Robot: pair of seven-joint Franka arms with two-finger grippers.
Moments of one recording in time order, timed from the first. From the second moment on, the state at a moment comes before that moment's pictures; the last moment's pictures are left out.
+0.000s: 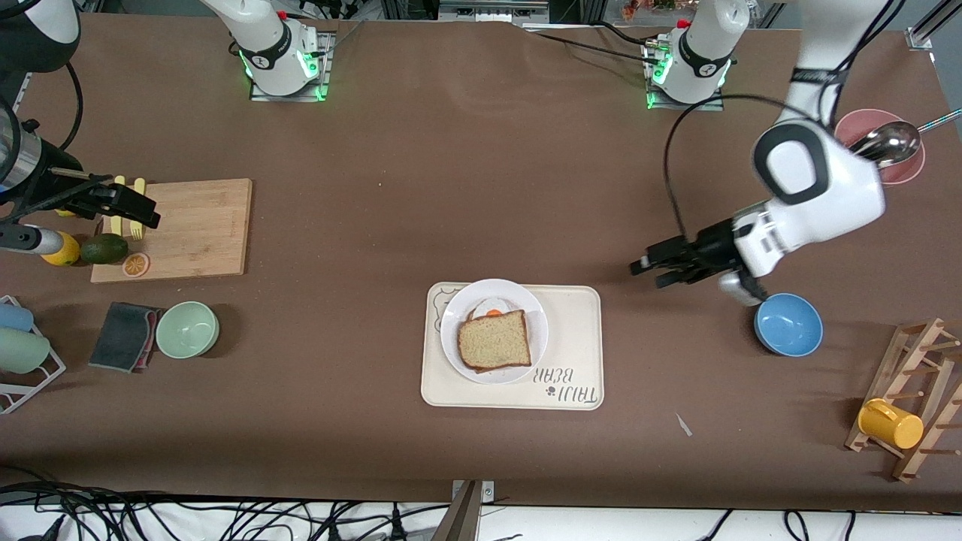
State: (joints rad) left arm -0.26 0.17 0.17 -2.08 -1.08 2.23 0.58; right arm 0.07 0.17 -0.01 -1.44 0.00 1.57 0.19
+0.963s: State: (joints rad) left arm -0.20 -0.19 0.15 -2.01 -0.12 1.95 0.33; right arm 0.07 0.17 -0.01 -1.44 0.00 1.57 0.19
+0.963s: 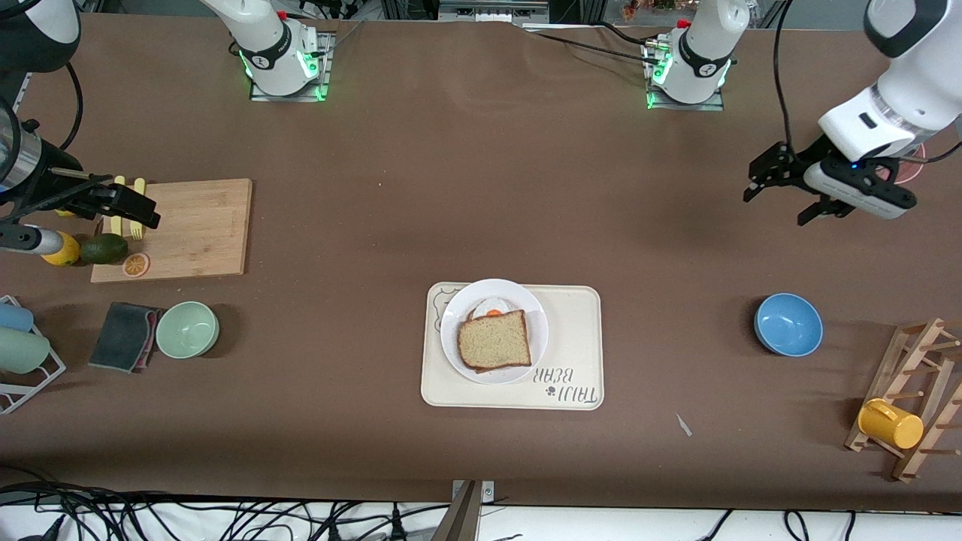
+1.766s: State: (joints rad) left arm -0.17 -0.06 0.08 -1.64 0.00 1.49 -0.03; right arm 0.06 0.17 -0.02 -1.44 0.00 1.57 0.19
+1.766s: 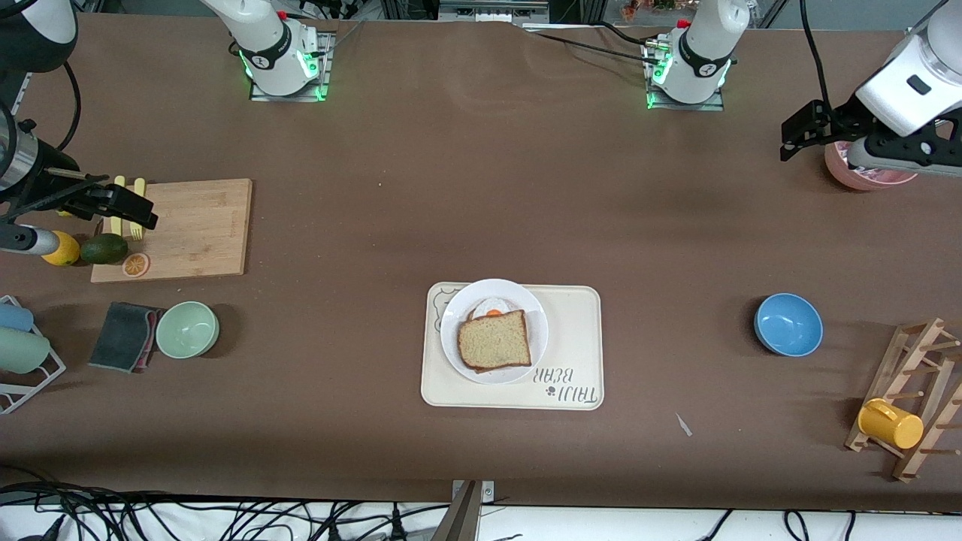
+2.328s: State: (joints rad) left arm -0.16 0.02 0.07 -1.54 0.00 1.42 -0.09; right arm 0.06 0.17 -0.02 -1.44 0.00 1.58 0.18
